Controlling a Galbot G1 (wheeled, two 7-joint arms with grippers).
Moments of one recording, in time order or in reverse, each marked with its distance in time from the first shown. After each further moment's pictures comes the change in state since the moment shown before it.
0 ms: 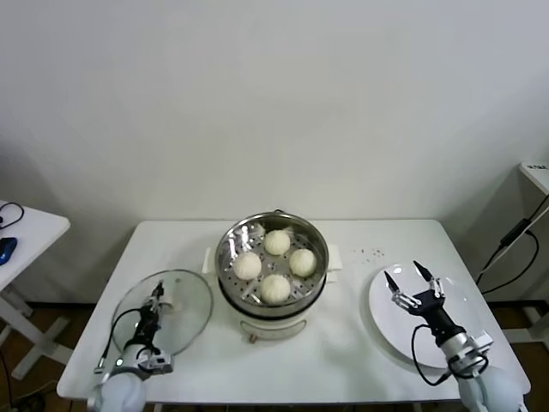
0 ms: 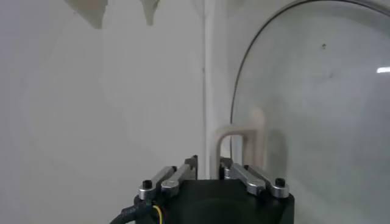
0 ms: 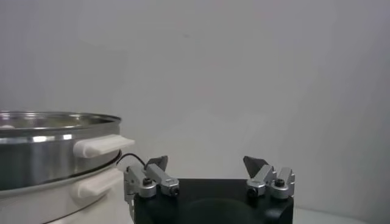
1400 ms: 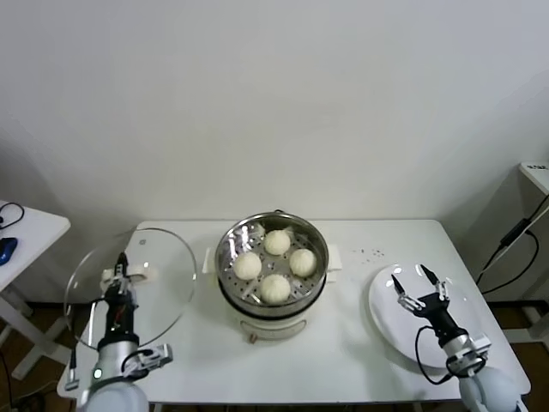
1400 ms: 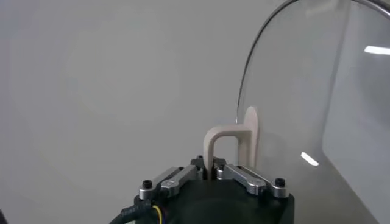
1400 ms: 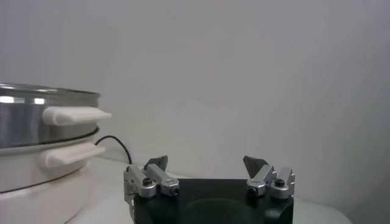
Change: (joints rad) left arm 0.240 -0.016 0.130 -0.623 -0.036 0.421 0.039; right arm 0.042 -0.069 -0.088 -0.129 -0.007 0.104 0.100
